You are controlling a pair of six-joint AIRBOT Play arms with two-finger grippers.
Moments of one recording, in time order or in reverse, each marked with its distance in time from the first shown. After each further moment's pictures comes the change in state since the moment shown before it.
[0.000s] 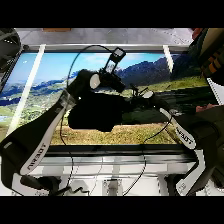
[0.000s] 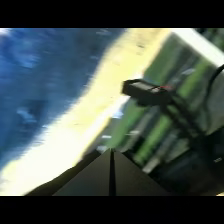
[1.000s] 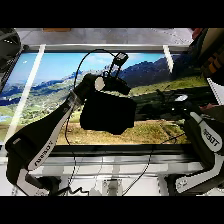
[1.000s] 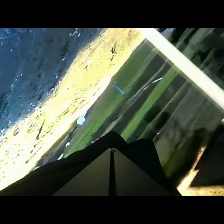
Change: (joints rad) left arm -0.034 -0.083 0.000 -0.187 0.045 0.000; right arm -0.356 0.153 -0.287 -0.065 0.316 -0.232
